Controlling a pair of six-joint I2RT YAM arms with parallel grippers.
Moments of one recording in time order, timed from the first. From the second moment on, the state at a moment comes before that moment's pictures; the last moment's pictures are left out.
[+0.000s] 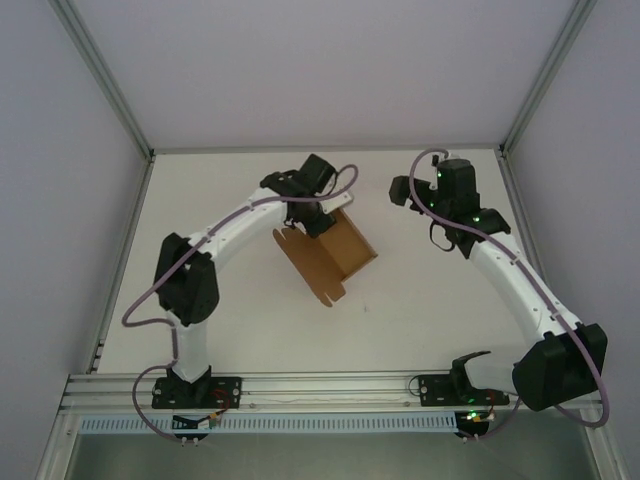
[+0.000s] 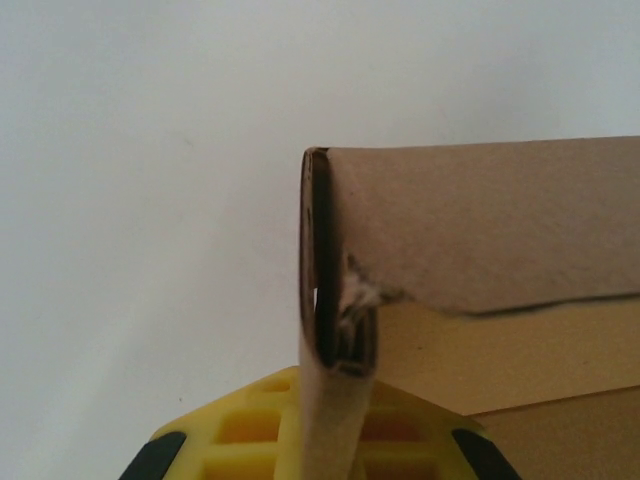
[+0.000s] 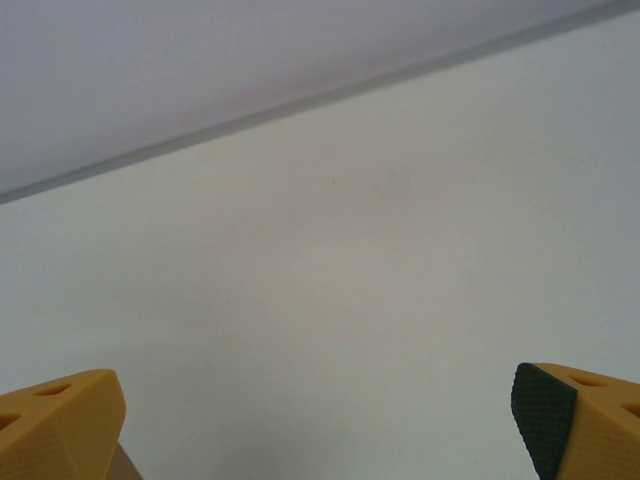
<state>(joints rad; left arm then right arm) -0.66 1.96 1.77 -0.93 -0.01 0.39 0.30 1.26 1.14 -0.47 0.04 0.41</state>
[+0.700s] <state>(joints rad) -0.79 2.35 1.95 -1.10 -0.34 0.56 0.27 1.25 1.11 -0.55 -0.03 0.42</state>
